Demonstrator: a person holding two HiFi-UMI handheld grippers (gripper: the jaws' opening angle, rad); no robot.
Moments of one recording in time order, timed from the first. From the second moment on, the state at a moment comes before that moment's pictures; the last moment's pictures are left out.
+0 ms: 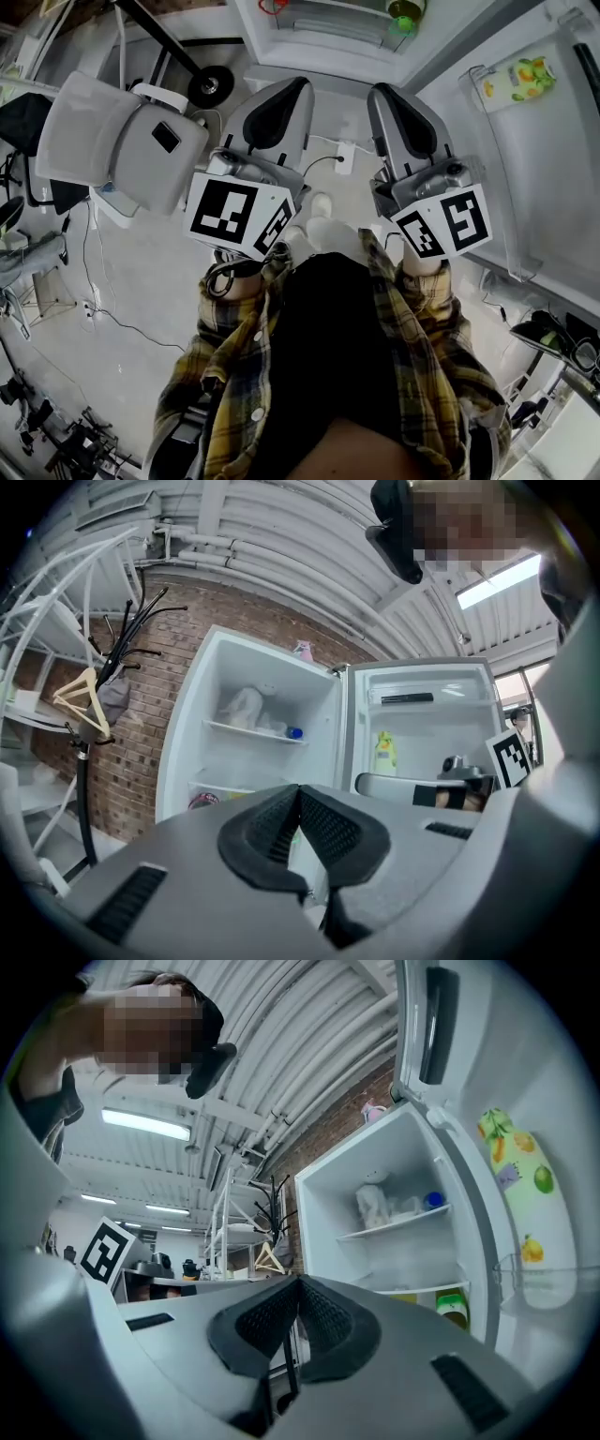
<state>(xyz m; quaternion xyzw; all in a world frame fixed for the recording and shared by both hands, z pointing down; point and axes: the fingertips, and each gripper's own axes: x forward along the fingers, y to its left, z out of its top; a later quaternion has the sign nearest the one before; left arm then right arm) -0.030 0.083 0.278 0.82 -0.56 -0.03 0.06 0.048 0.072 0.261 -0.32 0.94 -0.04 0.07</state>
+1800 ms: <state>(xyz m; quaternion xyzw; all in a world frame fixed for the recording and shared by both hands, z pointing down) -0.048 -0.209 0.263 0.92 -0.38 -0.01 0.07 0.010 -0.206 0.254 -0.48 0.87 -0.07 0.10</state>
